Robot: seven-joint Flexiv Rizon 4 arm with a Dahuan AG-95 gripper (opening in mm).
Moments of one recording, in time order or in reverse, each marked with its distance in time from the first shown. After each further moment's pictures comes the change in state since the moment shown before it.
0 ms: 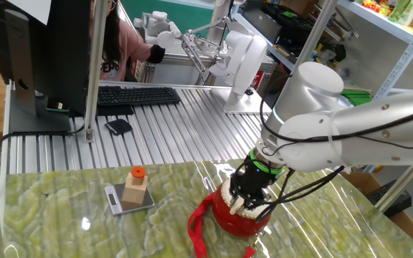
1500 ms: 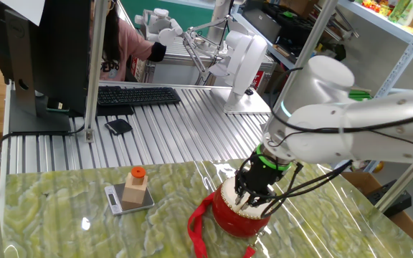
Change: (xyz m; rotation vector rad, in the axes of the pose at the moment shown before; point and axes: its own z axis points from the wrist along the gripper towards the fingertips) arm 0.008 -0.012 -0.031 -0.006 0.014 -0.007
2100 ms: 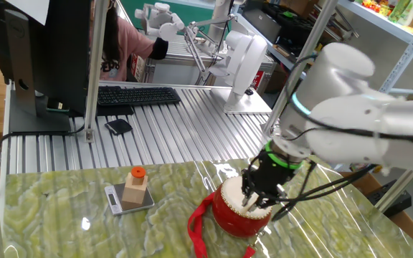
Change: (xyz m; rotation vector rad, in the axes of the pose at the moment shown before) arm 0.030 -0.023 -0.042 0.002 0.015 -0.002
